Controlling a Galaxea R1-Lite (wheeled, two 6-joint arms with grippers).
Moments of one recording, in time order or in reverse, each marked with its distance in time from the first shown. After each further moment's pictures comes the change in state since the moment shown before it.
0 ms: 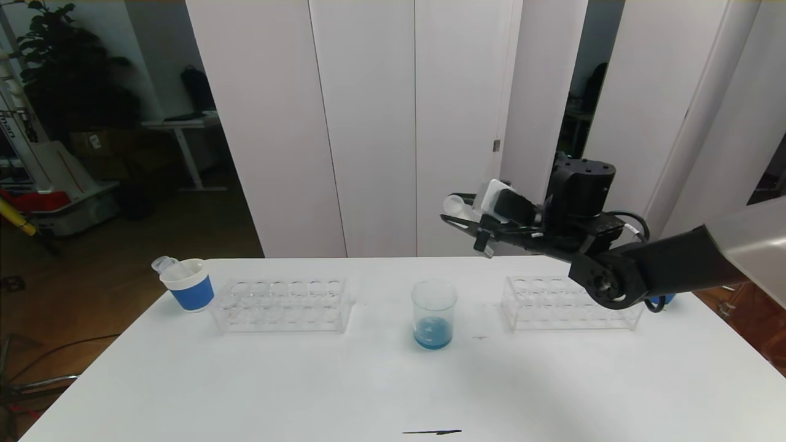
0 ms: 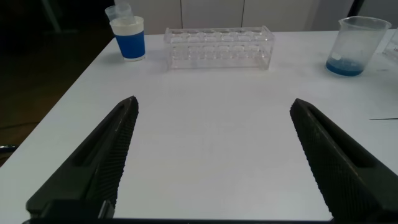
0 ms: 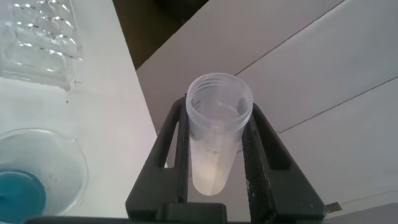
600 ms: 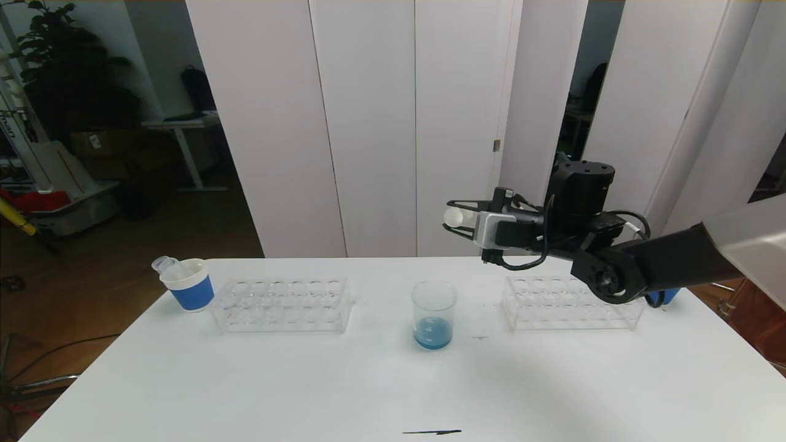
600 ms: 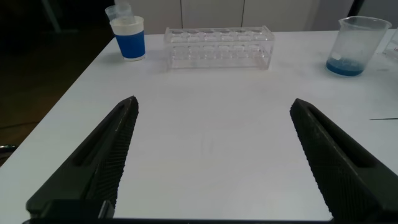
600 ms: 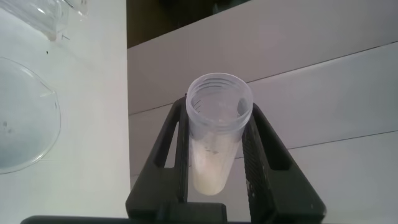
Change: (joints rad) left arm 0.000 0.000 0.000 0.000 0.000 0.000; right arm -0.026 0.018 -0.028 0.051 0.105 -0.377
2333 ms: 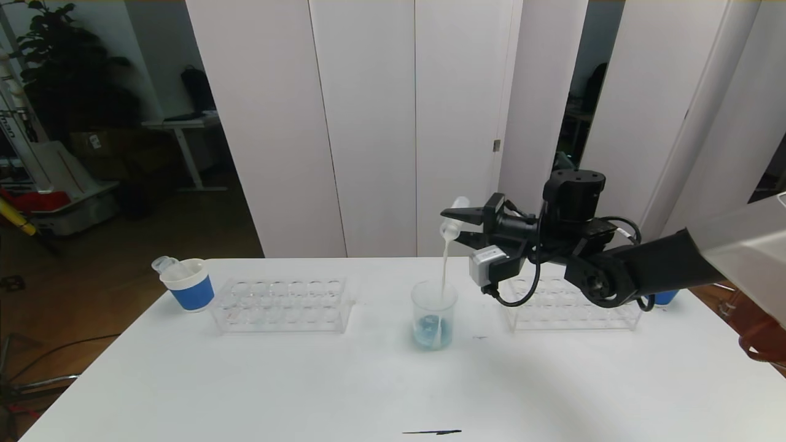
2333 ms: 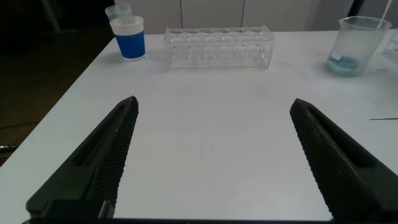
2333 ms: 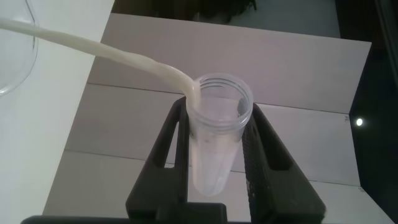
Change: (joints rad) left arm 0.000 0.000 0.000 0.000 0.000 0.000; right arm 0.001 0.032 -0.006 -0.008 0.025 -0.462
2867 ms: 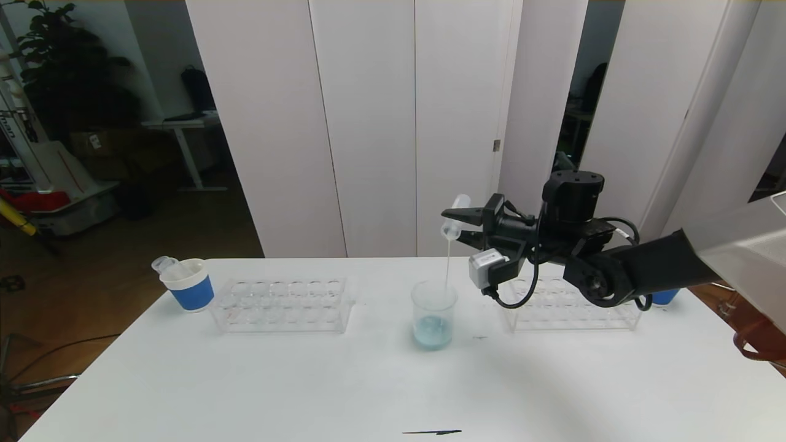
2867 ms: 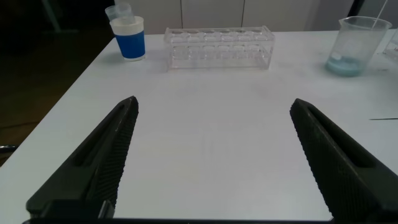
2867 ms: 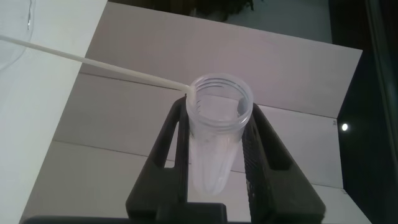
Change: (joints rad) left arm 0.000 0.000 0.000 0.000 0.000 0.000; right arm -0.004 0.013 -0.012 -0.003 -0.008 -0.075
